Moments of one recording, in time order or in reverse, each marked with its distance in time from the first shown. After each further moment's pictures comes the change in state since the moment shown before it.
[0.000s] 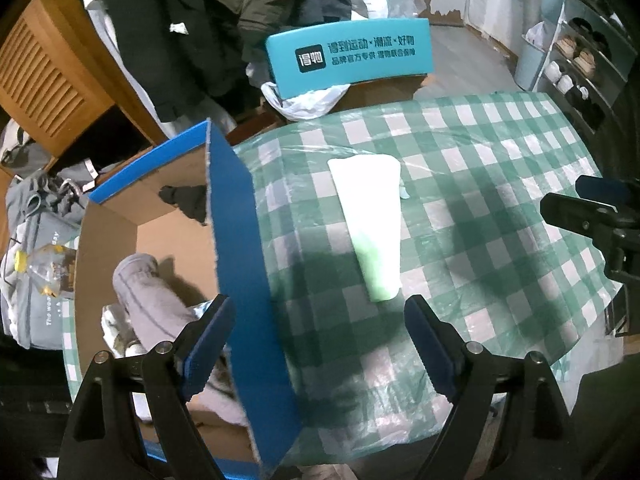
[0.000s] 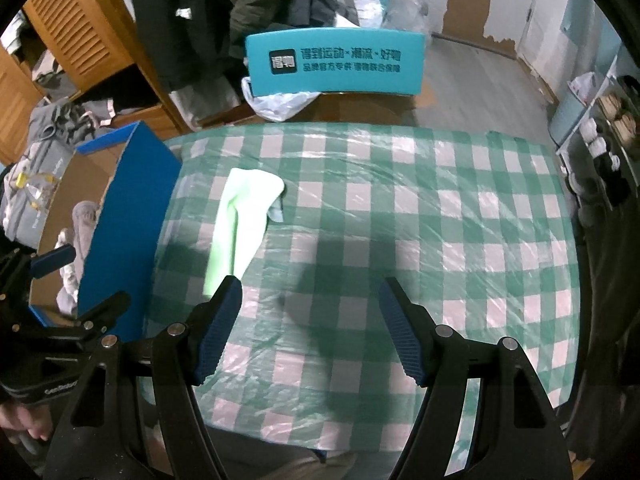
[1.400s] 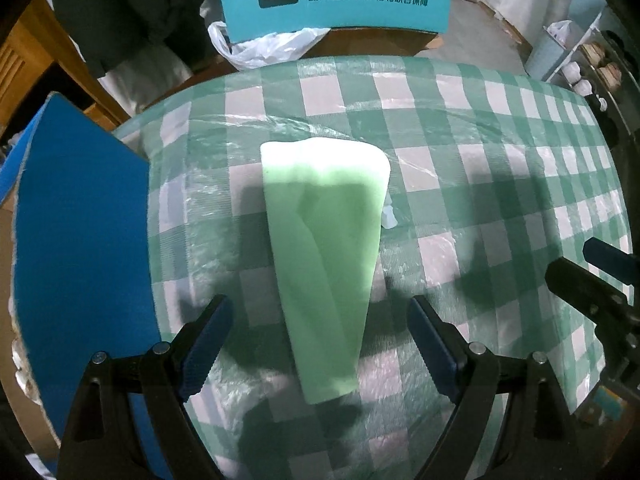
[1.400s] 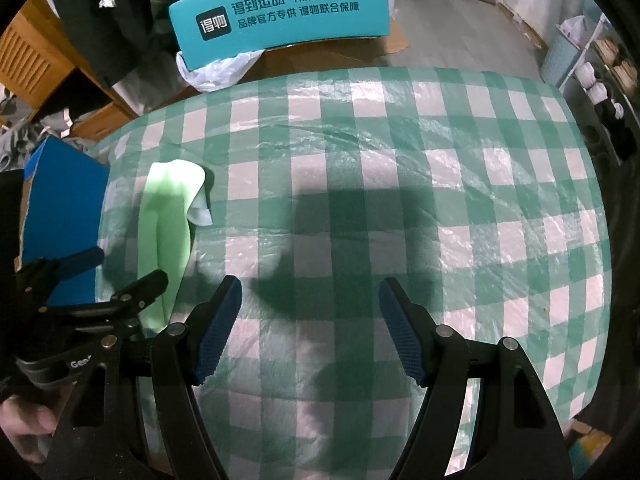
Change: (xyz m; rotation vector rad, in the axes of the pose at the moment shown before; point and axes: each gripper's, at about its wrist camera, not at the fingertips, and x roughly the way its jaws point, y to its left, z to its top) left arm 0.122 -0.034 0.057 -0.084 0.182 -0.114; right arm 0.083 -0.050 0.016 0.130 0.128 -0.023
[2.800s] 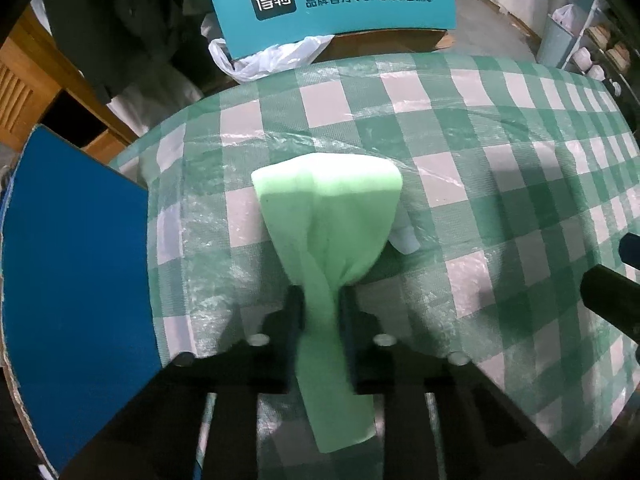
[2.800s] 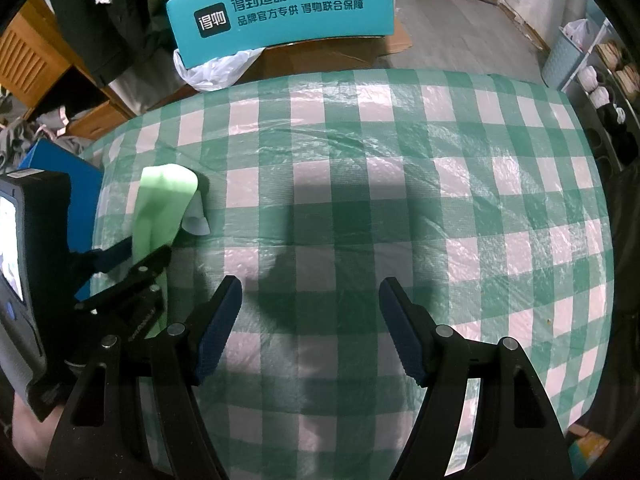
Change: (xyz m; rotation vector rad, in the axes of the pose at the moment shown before) left arm 0.020 -0.011 0.009 0.051 -0.063 0.101; right arm 0.010 0.002 0.008 -0.002 0.008 -0.008
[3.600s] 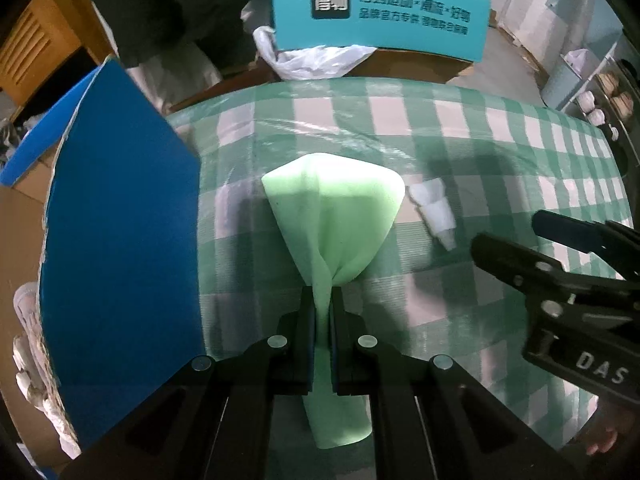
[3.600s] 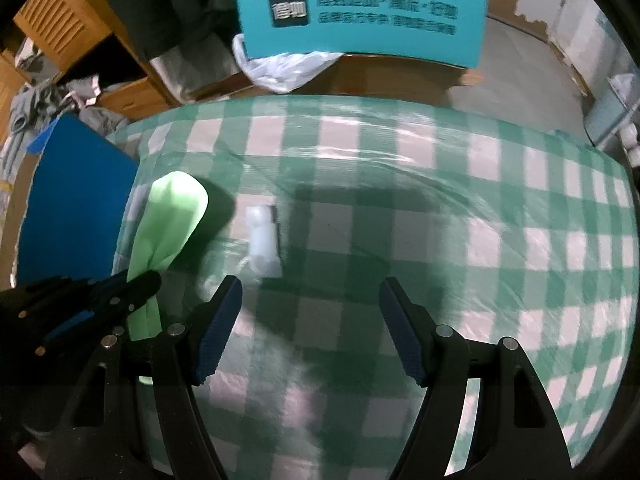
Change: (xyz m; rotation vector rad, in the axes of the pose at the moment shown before) left arm -0.013 0.063 -0.008 -0.126 0.003 -0.084; right arm 0.036 0.068 0.032 -0.166 -0.013 0.064
